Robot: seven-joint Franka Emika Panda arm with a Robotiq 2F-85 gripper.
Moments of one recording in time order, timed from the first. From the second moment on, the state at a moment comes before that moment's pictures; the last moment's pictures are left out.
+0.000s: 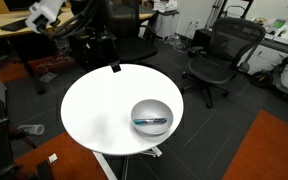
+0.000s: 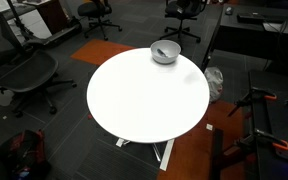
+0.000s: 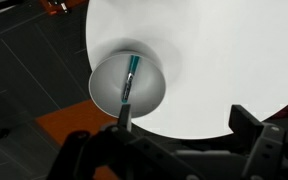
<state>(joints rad) -0.15 -0.05 -0.11 -2.29 -0.02 2.51 0.13</state>
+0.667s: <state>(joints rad) -0.15 0.23 -0.16 -2.15 -0.01 2.62 0.14</state>
